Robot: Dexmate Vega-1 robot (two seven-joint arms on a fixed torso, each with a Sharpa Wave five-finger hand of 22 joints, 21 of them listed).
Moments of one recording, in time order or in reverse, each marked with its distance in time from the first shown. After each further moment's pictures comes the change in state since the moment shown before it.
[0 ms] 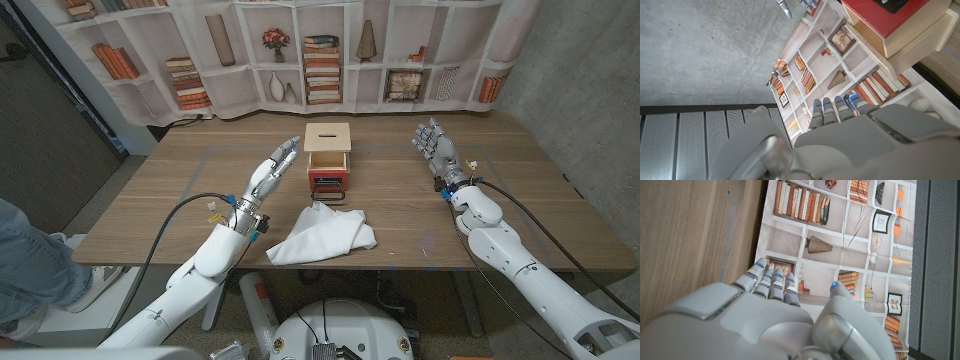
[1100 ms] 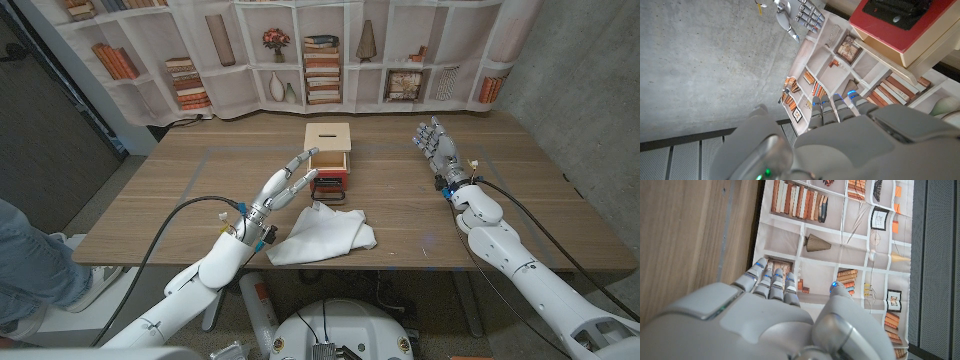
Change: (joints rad) left arm 0.078 0.036 -0.016 -0.125 0.245 0.064 0.104; left_hand 0.021 0.005 -0.005 -0.011 0.022 0.055 -0.016 0.008 0.000 0.045 -0.014 0.001 0.000 0.036 -0.014 0.000 0.000 0.044 -0.002 0.007 0.000; right arm 0.014 0.011 0.004 0.024 0.015 0.009 0.023; right_hand 0.005 0.005 -0.004 -0.004 0.000 0.004 0.004 0.000 0.000 0.000 0.000 0.000 0.000 0.000 0.000 0.000 0.000 0.000 0.000 0.000 0.000
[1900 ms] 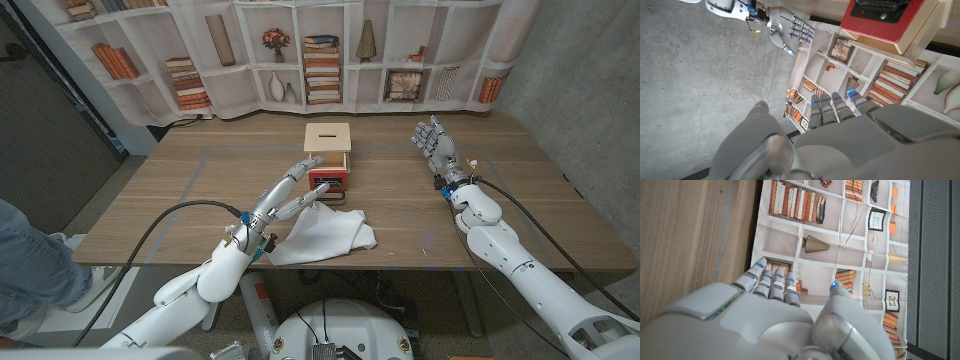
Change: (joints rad) left arm 0.105 0.062 -0.024 -0.182 0.247 0.190 0.155; left_hand 0.039 0.013 0.008 -0.016 0.019 0.048 -0.006 0.008 0.000 0.036 -0.017 0.000 0.000 0.041 -0.006 0.000 0.000 0.027 0.002 0.000 0.000; right arm 0.006 0.006 -0.001 0.011 0.004 0.012 0.017; right_hand 0.000 0.000 0.000 0.000 0.000 0.004 -0.004 0.000 0.000 0.000 0.000 0.000 0.000 0.000 0.000 0.000 0.000 0.000 0.000 0.000 0.000
